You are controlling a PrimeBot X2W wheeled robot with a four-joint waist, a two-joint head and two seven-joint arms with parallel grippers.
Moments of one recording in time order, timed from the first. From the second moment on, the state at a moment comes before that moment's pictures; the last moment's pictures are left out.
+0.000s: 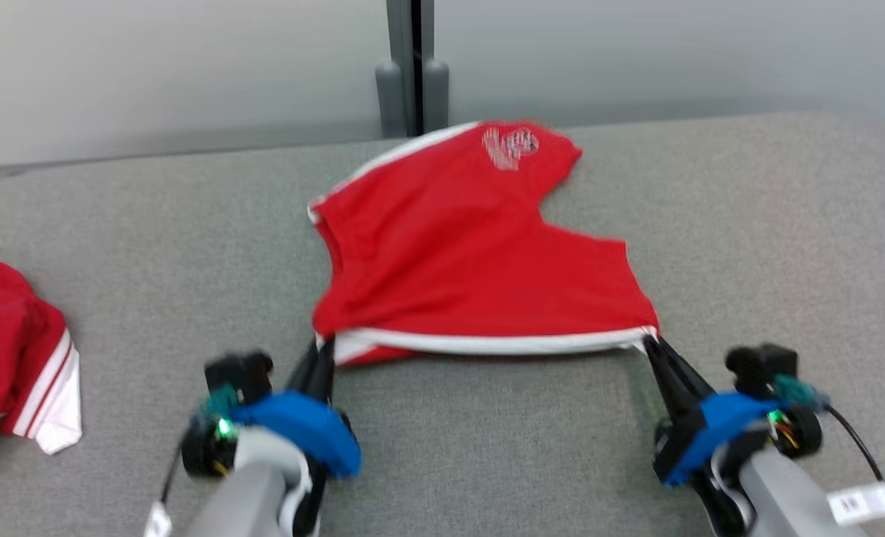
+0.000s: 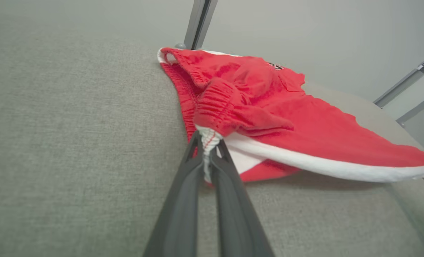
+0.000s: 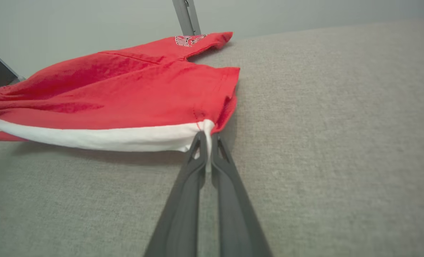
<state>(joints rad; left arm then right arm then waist) -0.46 0.05 -0.38 0.89 -0.59 -0.13 -0.26 -0.44 -0.19 0.36 0.80 0.52 0.13 -0.26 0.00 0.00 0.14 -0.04</state>
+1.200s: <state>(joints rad) -0.22 0.08 -0.39 0.17 -0.68 -0.08 0.10 -0.38 -0.33 0.04 0.21 0.37 0.13 0.16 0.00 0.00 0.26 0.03</state>
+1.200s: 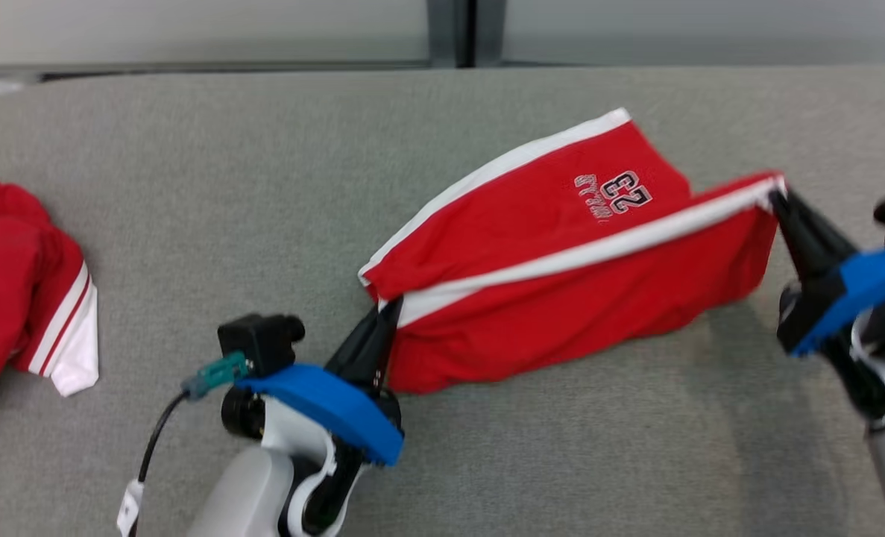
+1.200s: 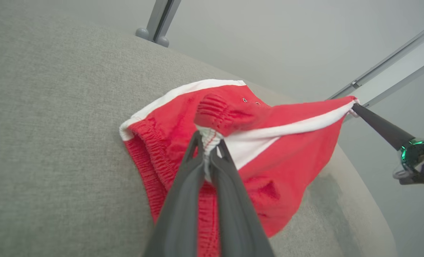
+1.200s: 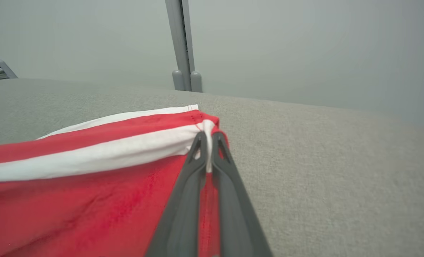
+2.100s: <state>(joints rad) -0.55 0.10 -0.48 0.49 -0.61 -0.02 -0.24 -0.84 -0.35 0.25 0.75 0.37 0.13 -0.26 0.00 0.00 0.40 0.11</state>
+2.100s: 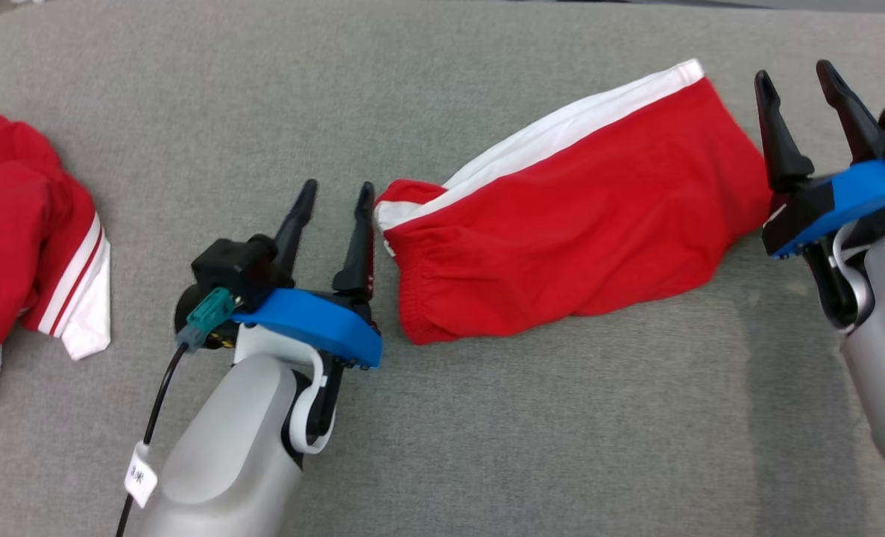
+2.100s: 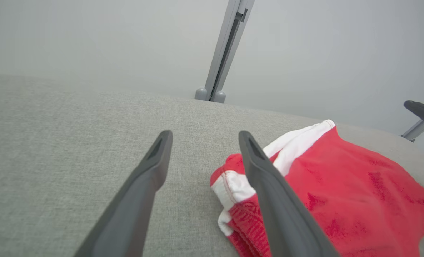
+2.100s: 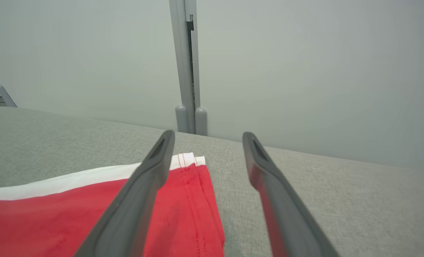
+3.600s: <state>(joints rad) -0.09 0.23 -0.24 0.23 -0.33 0.17 -0.26 -0.07 -0.15 -0.02 -0.01 0.20 0.13 -0.03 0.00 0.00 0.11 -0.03</state>
